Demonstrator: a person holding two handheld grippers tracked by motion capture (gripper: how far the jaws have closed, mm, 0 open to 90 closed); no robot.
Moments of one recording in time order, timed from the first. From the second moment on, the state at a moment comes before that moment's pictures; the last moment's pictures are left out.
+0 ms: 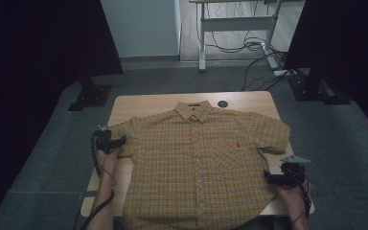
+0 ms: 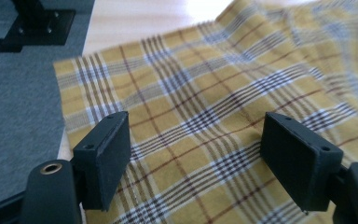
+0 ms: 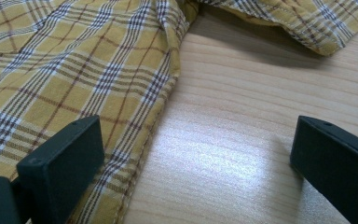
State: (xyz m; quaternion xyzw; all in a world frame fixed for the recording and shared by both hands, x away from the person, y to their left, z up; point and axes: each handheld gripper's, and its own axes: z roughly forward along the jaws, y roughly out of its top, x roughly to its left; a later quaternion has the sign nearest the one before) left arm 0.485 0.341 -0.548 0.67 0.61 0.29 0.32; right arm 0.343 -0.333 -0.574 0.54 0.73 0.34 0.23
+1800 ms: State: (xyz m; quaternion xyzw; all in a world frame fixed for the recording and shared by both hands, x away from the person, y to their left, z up) left arm 0.468 0.281 -0.504 0.67 0.53 0.25 0.45; right arm 0.344 -0.333 -0.574 0.54 0.73 0.34 0.23
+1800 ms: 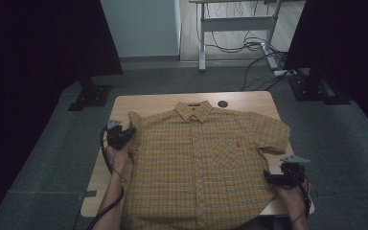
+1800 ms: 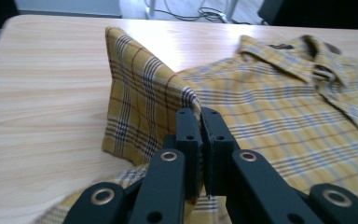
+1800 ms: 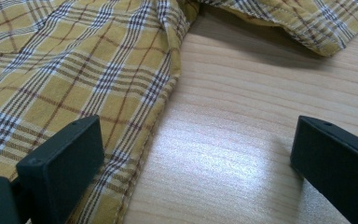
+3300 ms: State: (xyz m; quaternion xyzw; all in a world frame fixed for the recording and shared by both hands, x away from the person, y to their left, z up) left arm 0.455 0.187 -0.528 0.75 0.47 0.24 0.40; right arm 0.344 -0.332 -0.574 0.54 0.74 0.34 0.23
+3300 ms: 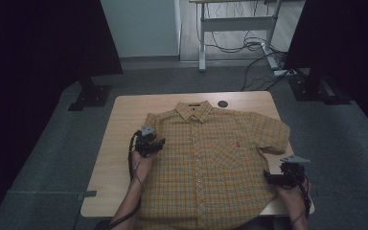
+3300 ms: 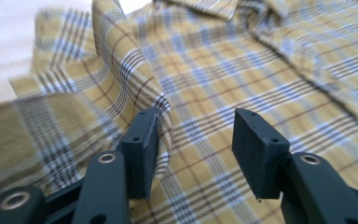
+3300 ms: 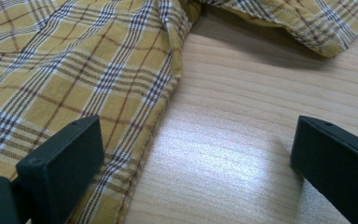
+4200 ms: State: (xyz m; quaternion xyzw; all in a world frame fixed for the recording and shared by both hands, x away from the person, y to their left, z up) left arm 0.442 0.226 -0.480 0.72 0.49 0.29 0.40; right arm 0.345 -0.332 -0.574 0.54 0.74 0.34 0.23
